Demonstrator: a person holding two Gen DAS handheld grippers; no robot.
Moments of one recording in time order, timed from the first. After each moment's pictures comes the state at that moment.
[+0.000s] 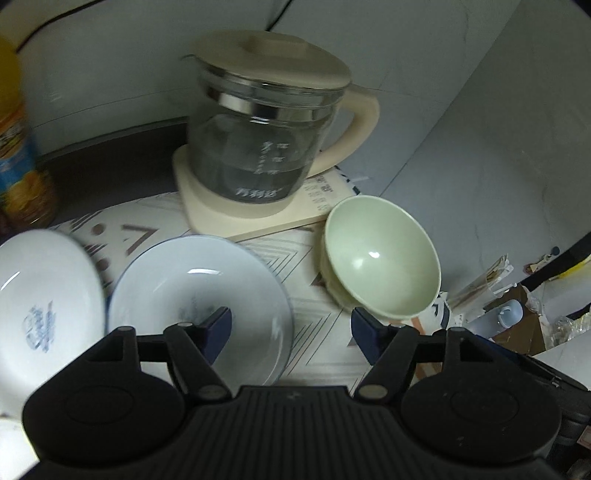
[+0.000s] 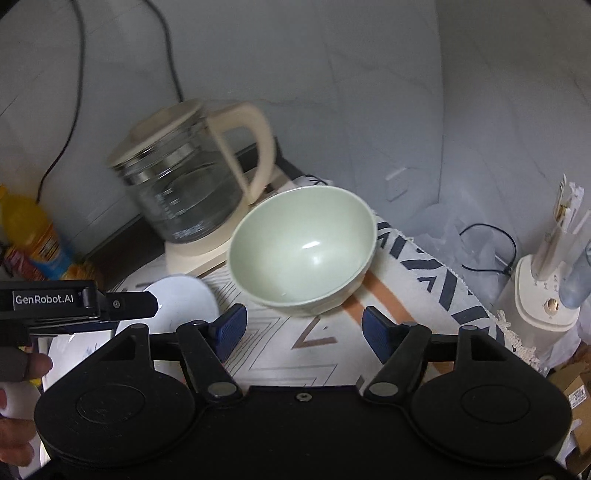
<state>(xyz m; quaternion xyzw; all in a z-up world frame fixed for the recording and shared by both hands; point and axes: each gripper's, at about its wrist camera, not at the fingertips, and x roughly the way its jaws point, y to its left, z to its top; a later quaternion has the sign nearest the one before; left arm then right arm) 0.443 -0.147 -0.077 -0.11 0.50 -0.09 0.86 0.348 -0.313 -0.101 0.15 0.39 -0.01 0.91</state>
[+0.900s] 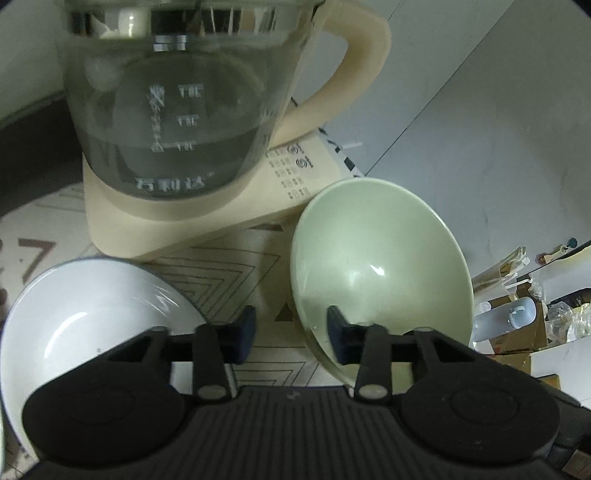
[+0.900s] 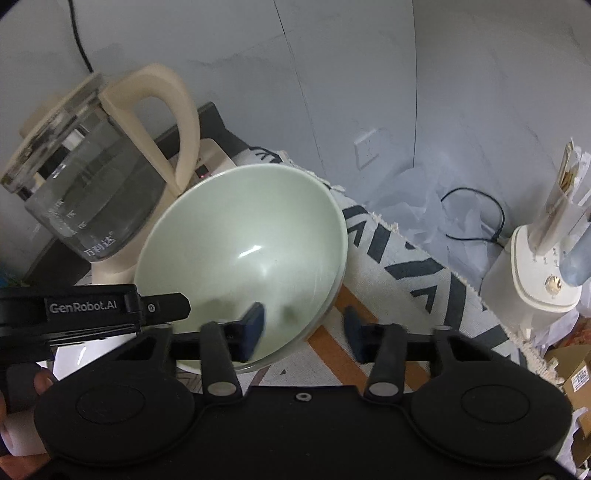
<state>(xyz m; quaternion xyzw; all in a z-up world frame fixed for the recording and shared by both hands) 0.527 -0.198 -0.151 -0.11 0.55 -0.11 0.82 0.427 -0.337 -0.160 0.17 0.44 -0.06 0.88</state>
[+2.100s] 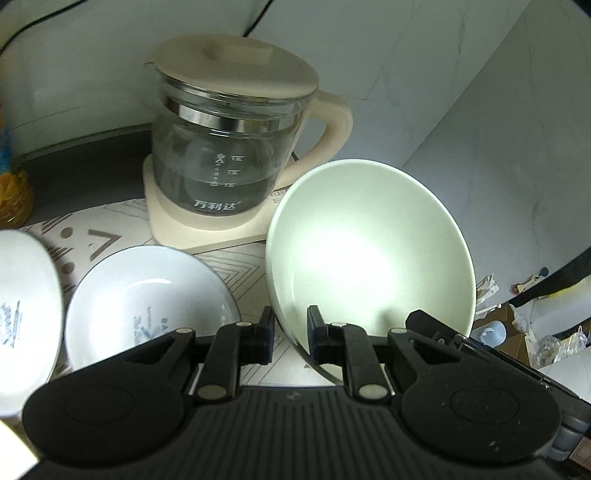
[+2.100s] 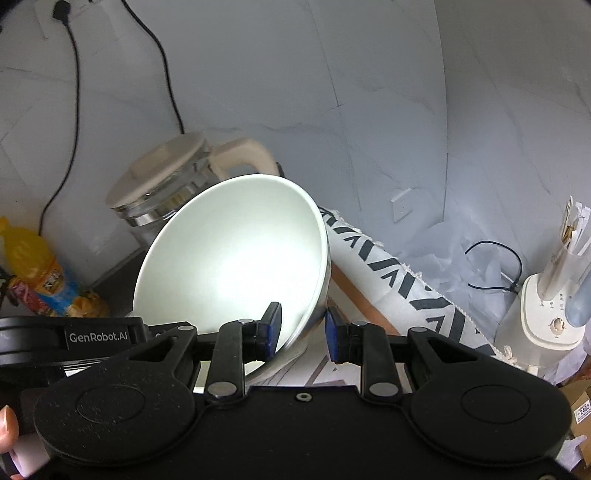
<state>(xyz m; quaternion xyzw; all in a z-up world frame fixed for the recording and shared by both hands) 0.448 -0.177 -0.065 -0.14 0.49 -0.09 0.86 0.367 -0.317 -0.081 0.16 0.36 -0.01 0.92</state>
